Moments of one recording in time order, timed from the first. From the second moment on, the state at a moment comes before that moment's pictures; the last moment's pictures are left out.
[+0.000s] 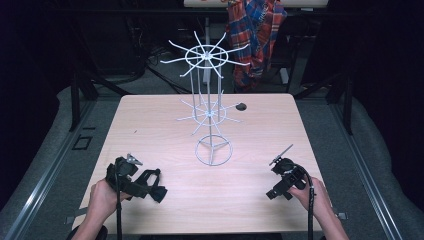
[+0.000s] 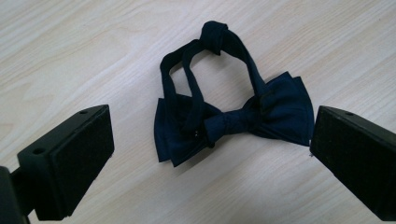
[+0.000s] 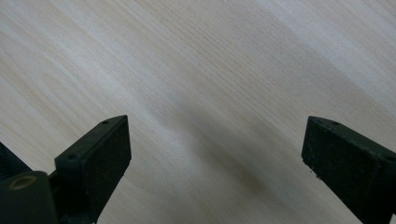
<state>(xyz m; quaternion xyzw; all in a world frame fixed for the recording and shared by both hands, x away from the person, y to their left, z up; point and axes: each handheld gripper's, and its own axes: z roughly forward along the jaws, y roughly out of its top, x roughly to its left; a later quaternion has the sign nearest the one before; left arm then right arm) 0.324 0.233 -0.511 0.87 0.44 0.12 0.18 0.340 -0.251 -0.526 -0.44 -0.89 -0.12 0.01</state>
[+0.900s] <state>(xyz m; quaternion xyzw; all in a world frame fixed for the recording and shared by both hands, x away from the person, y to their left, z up) 0.342 0.218 -0.527 0.88 0.44 0.08 0.15 0.342 -0.250 -0.525 -0.43 -0.90 -0.10 0.01</state>
